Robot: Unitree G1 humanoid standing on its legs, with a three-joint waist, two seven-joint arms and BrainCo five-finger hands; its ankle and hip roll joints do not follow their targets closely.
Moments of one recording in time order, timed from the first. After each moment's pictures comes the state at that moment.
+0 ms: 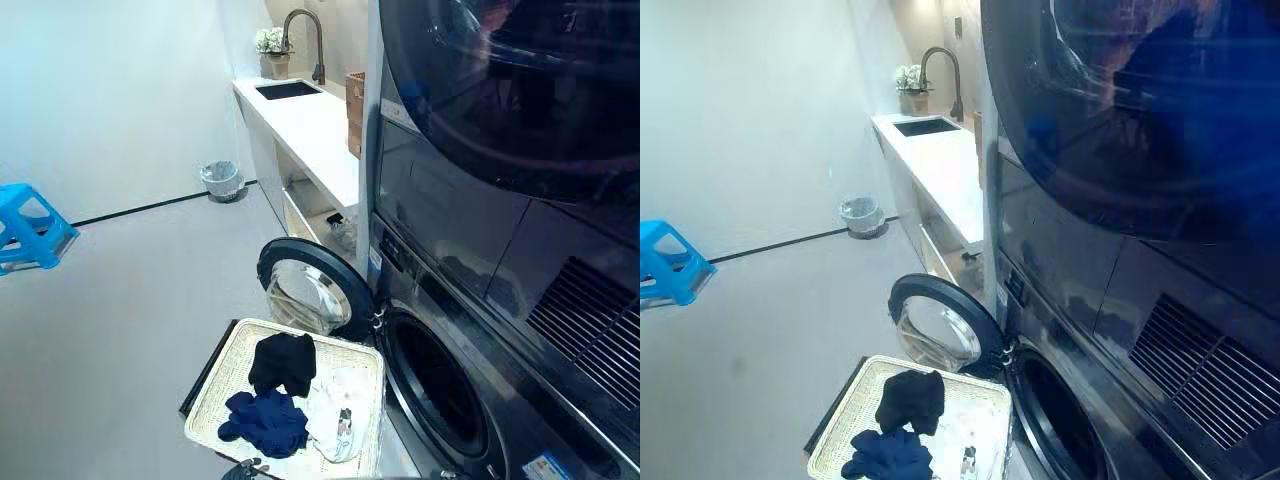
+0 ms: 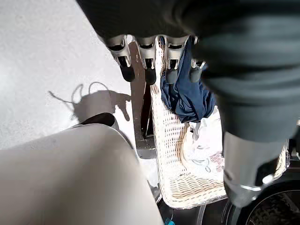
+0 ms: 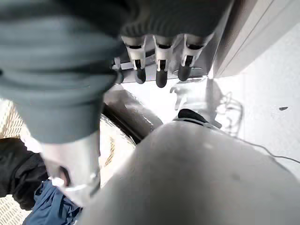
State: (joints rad) left arm -0.02 0.21 -0.32 1.24 -0.06 -0.14 -0.10; right arm -0.04 -0.25 0.33 1.26 -0.01 -0.07 0.16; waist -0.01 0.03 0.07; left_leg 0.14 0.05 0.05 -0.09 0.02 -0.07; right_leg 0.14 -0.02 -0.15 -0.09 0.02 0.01
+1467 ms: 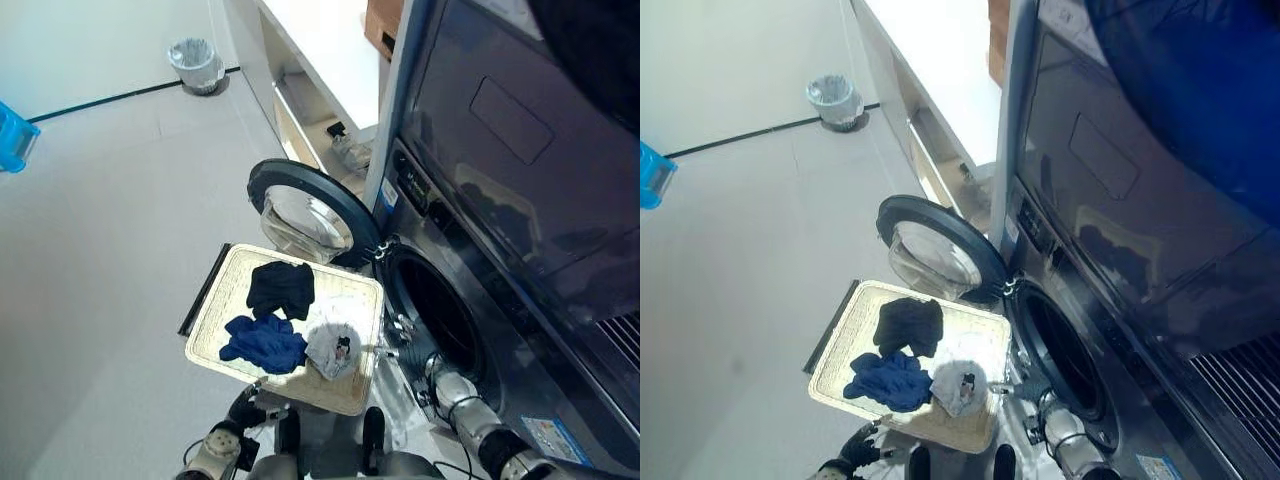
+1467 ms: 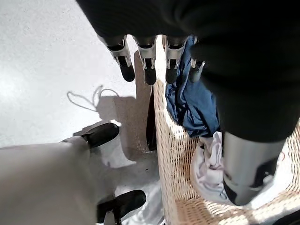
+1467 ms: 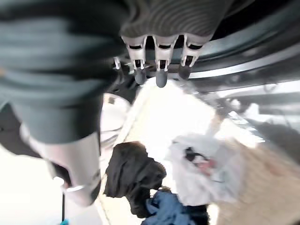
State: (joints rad) left arm -0.19 0.24 -0.37 1.15 -0.13 -0.19 0.11; right arm -0.29 -0.25 0.42 0.78 0.13 -0.25 -0.12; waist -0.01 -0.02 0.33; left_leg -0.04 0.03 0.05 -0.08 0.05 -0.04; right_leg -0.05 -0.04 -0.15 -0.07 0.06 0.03
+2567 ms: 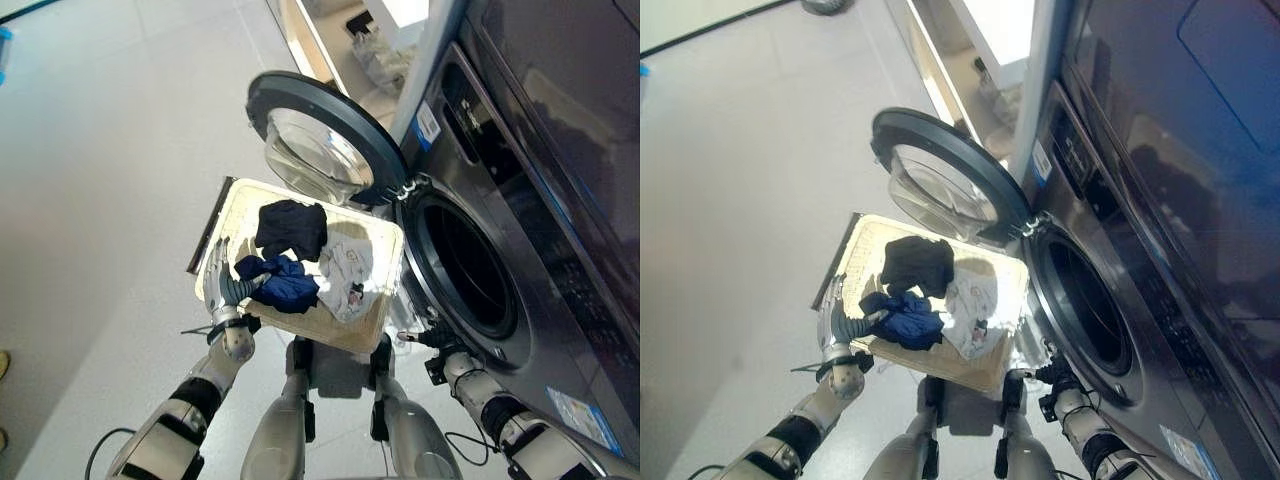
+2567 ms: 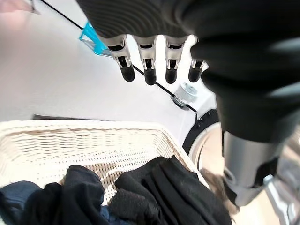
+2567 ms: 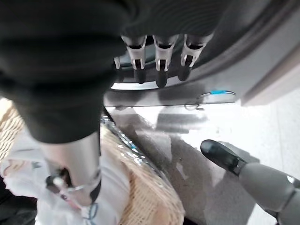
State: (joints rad) left arm -0.51 0.33 -0.37 0.93 0.18 -0.25 0.84; right arm -0.42 -0.30 0.43 1.02 0.17 -0.10 -0.24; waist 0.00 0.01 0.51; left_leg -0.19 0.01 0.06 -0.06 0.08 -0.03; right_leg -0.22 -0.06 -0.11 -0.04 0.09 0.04
